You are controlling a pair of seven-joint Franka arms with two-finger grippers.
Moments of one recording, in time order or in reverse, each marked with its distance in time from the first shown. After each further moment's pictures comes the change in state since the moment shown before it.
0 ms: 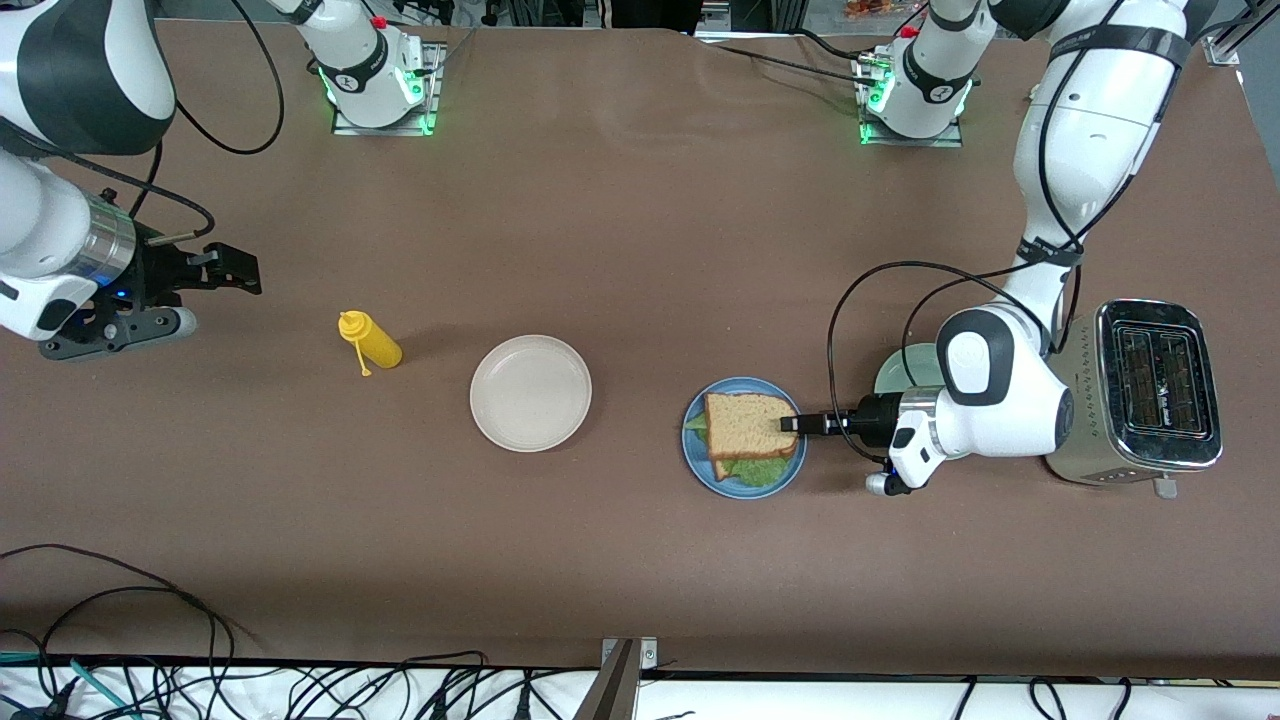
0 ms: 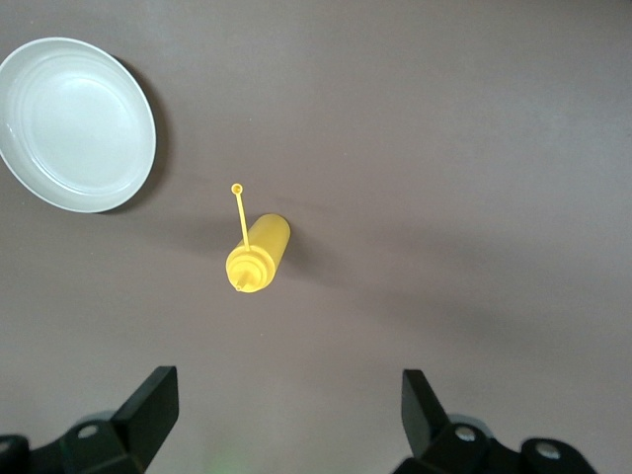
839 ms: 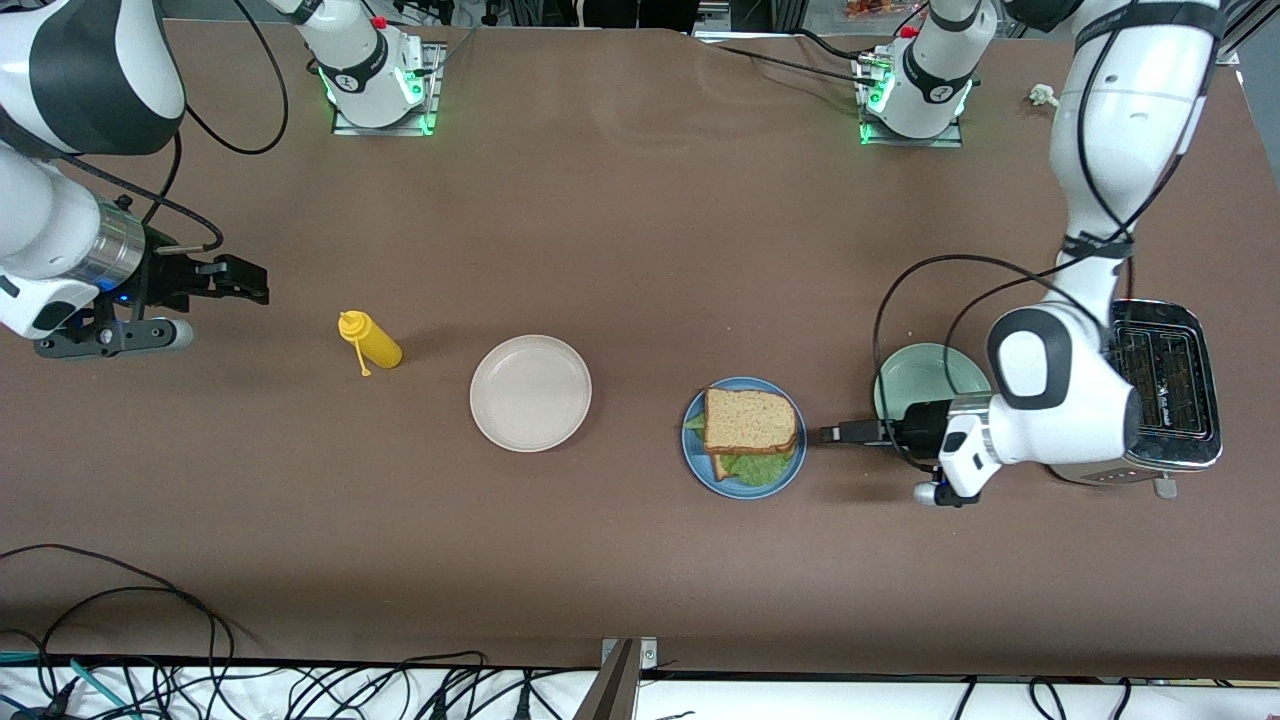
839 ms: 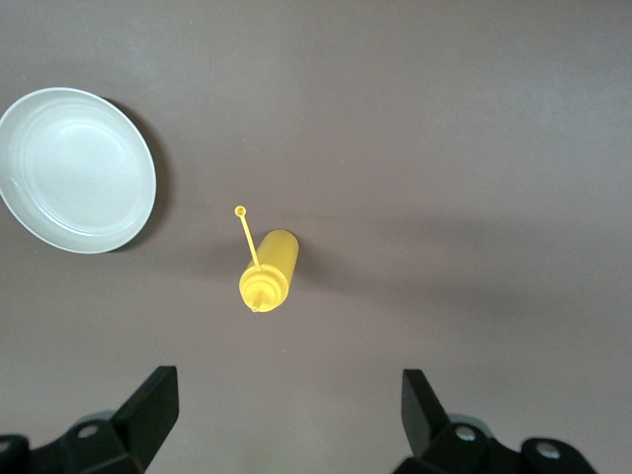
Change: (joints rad) left arm 0.022 -0.065 0.059 0.042 0.079 -0.063 0.045; right arm 0.007 0.005 0.008 -0.001 0.009 0.024 0.152
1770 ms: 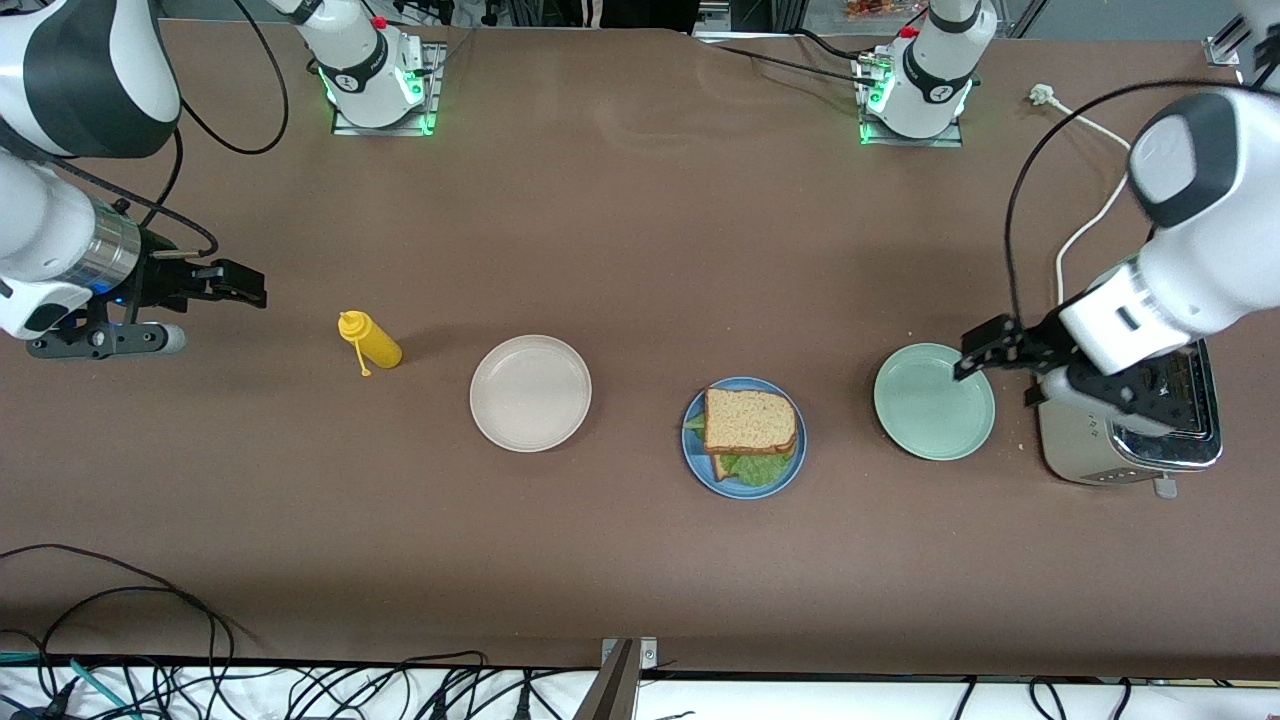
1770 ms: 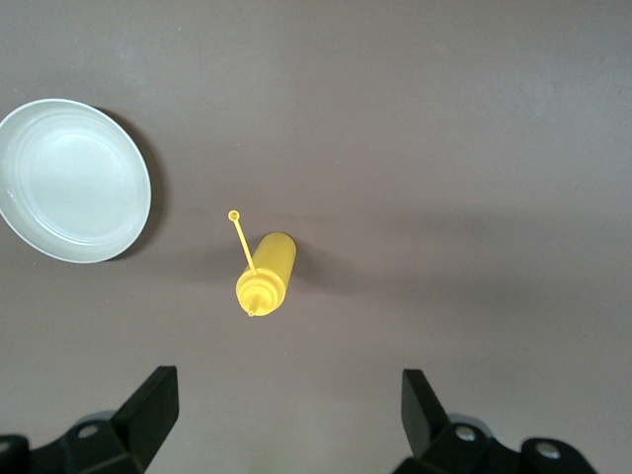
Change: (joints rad) left arm -0.001 -0.466 0.032 -0.111 0.496 -0.066 -0.001; right arm -0.005 0.003 -0.004 -0.001 0.002 0.004 0.026
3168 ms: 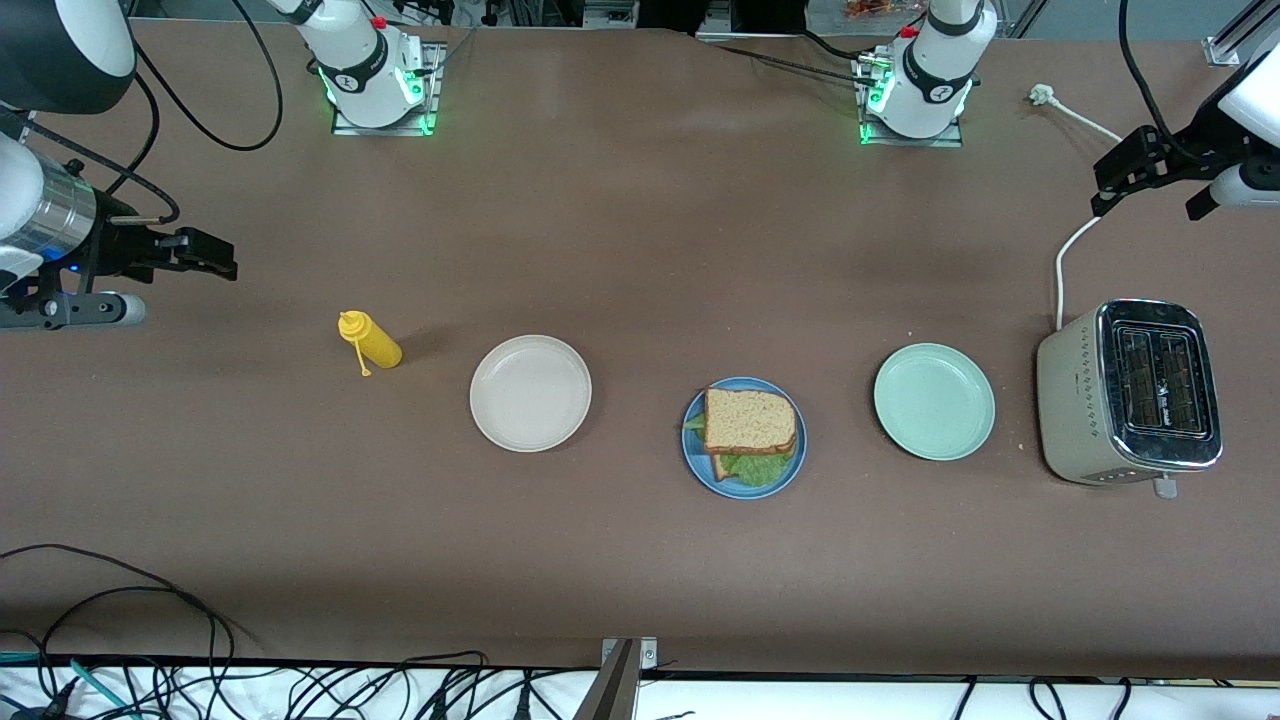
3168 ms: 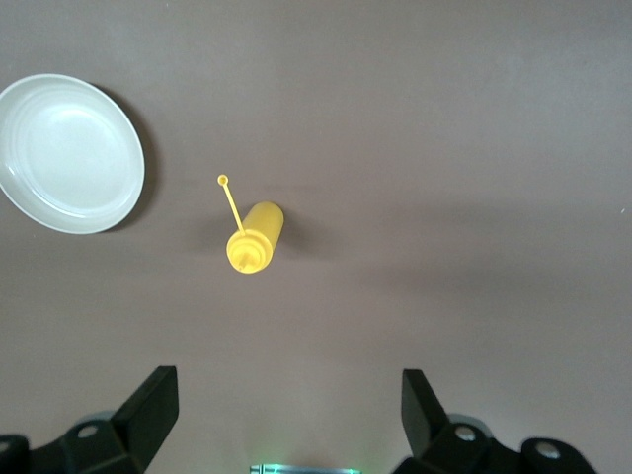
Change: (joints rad) left arm 0.027 -0.350 0.028 -0.059 0.253 -0.392 -0.248; right arm 0.000 -0.030 -0.016 0.061 -0.012 -0.126 -0.002
